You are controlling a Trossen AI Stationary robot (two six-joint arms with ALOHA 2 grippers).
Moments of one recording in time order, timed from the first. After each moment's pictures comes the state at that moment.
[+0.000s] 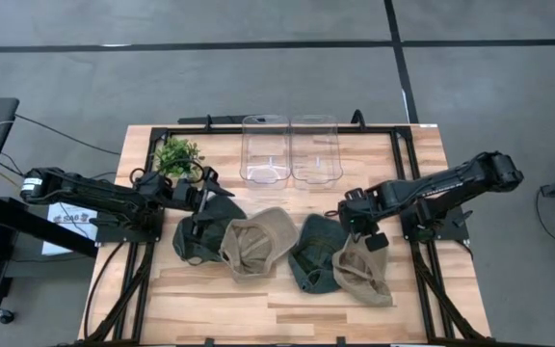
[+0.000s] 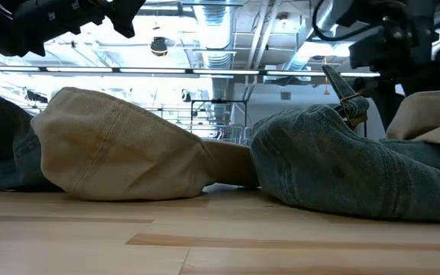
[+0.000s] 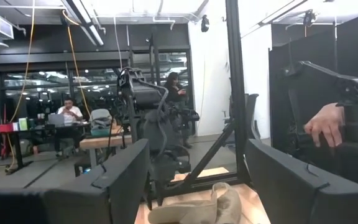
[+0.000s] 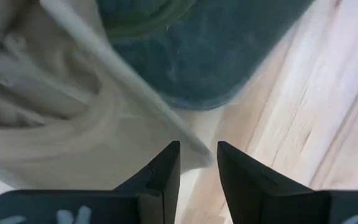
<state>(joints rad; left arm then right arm) -0.01 0.95 0.25 1.03 0.23 0.06 0.17 1.31 0.84 -0.96 0.00 -0.25</state>
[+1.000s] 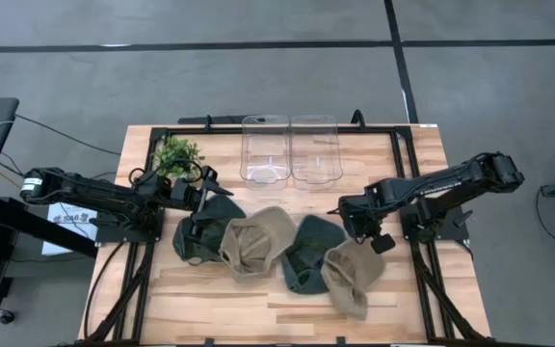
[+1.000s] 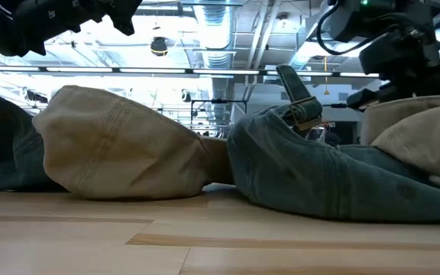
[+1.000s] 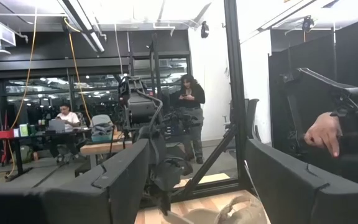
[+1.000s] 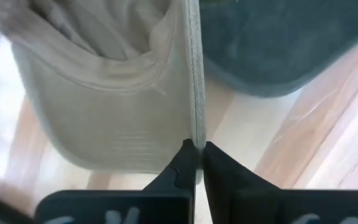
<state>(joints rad) -0.01 0.95 0.25 1.06 0.23 0.06 0.10 1.30 0.79 -0.95 -0.23 -0.36</state>
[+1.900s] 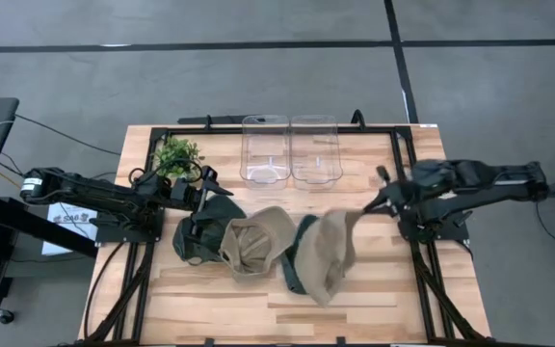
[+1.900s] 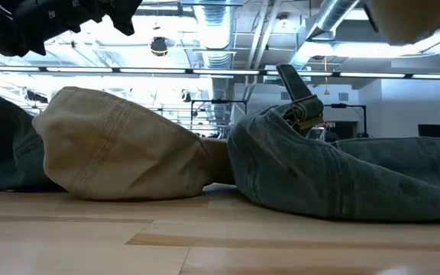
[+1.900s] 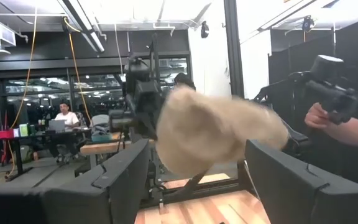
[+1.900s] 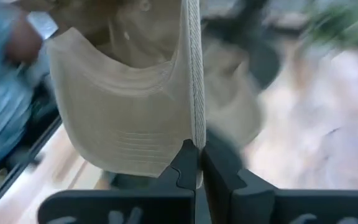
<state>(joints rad) -0.01 0.95 0.25 1.06 0.23 0.06 0.10 0.62 0.79 -0.64 -0.13 -0.12</state>
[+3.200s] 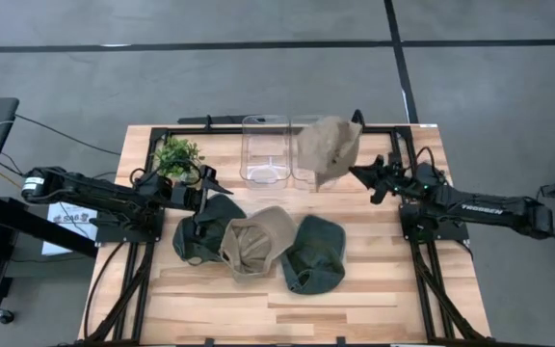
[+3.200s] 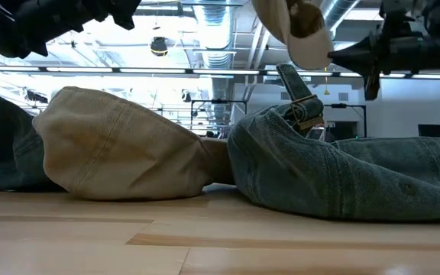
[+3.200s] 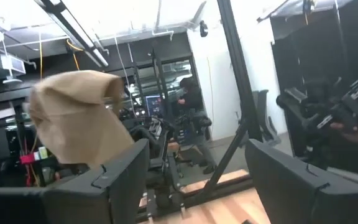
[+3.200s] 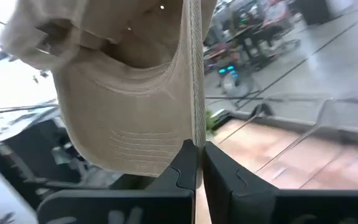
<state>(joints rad) -0.01 0.98 0.25 1.10 0.23 0.21 -0.32 0.46 0.11 0.47 -0.03 0.52</state>
